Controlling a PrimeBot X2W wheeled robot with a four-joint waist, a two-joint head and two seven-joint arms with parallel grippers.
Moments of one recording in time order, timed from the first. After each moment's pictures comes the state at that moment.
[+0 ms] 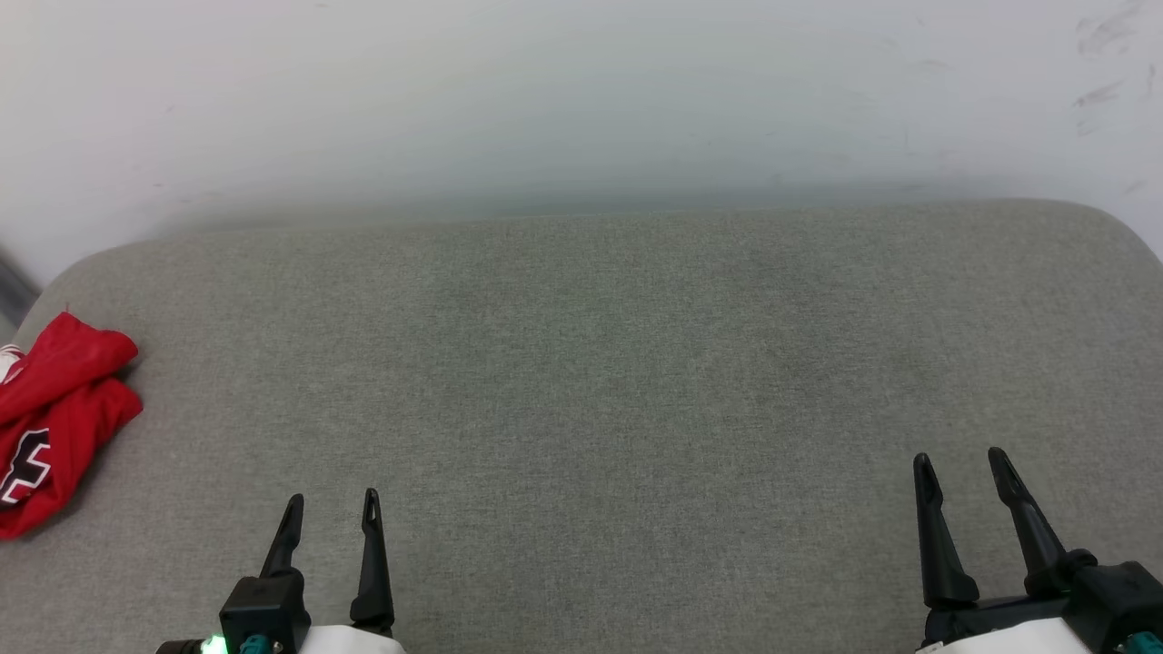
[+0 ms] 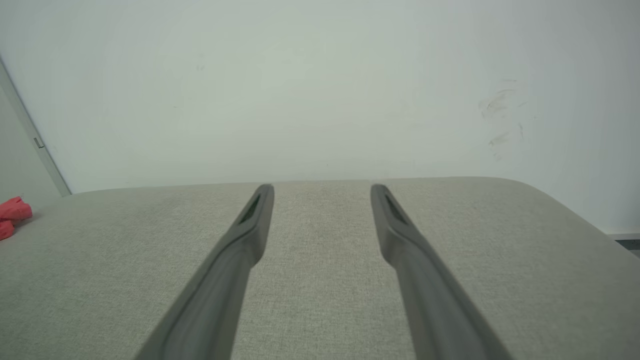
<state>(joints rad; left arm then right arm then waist) 0.09 0.05 -0.02 0.09 -0.09 0.05 -0.26 0.12 -0.05 -0.02 -0.02 0.13 0.13 -0.26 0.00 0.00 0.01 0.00</state>
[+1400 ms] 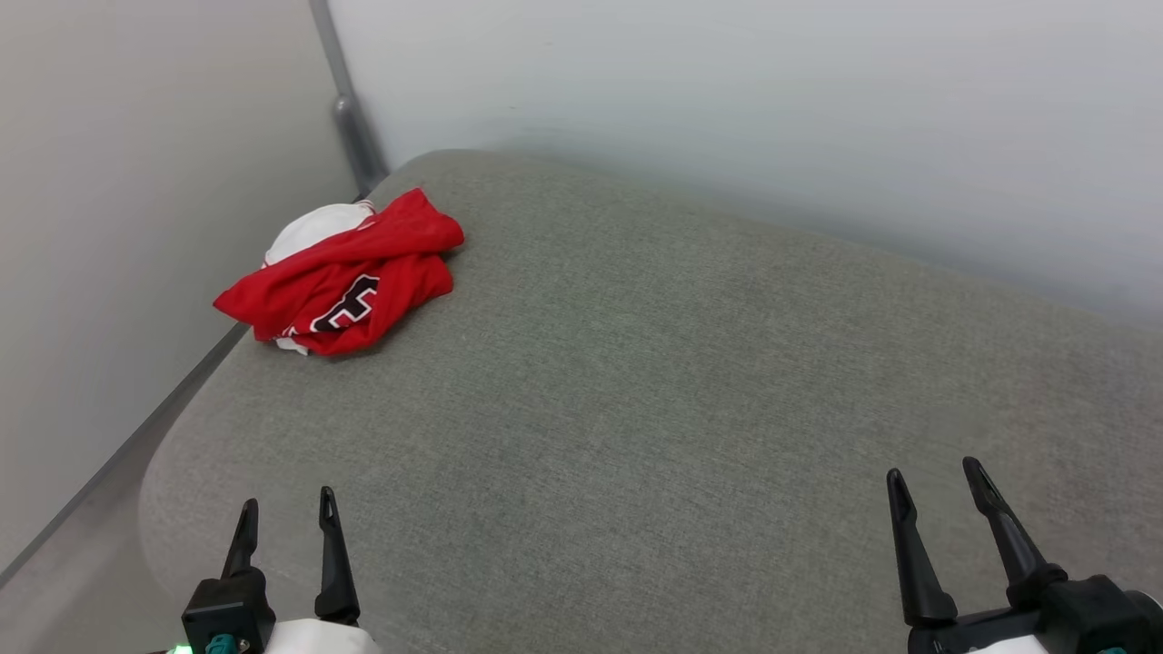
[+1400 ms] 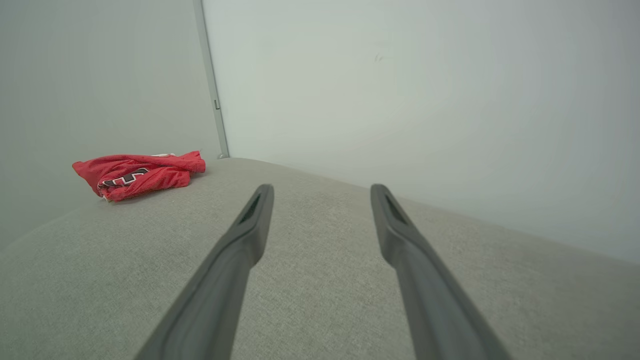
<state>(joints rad) 0.09 0.05 0.03 0.10 -0.10 0.10 -0.26 0.15 -0.05 0.02 -0.06 0.06 0.13 -0.26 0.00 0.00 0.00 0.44</state>
